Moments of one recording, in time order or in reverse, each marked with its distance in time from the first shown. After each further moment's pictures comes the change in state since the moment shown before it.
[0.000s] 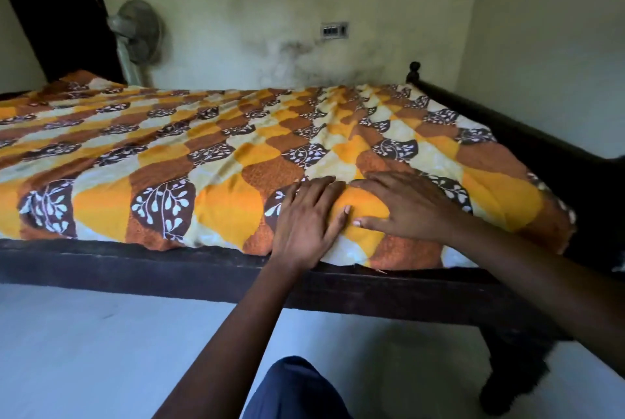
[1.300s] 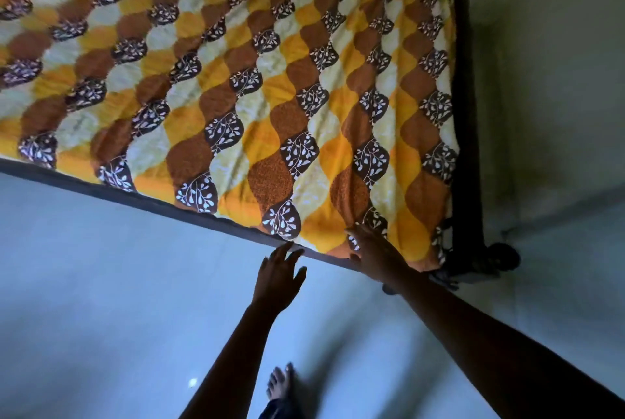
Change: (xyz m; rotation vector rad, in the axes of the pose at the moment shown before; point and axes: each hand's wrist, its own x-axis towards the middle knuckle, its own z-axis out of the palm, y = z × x) left_hand 0.041 0.078 -0.146 -0.284 -0.894 -0.737; right_hand 0.003 0.029 -0.126 0.521 -0.795 0.208
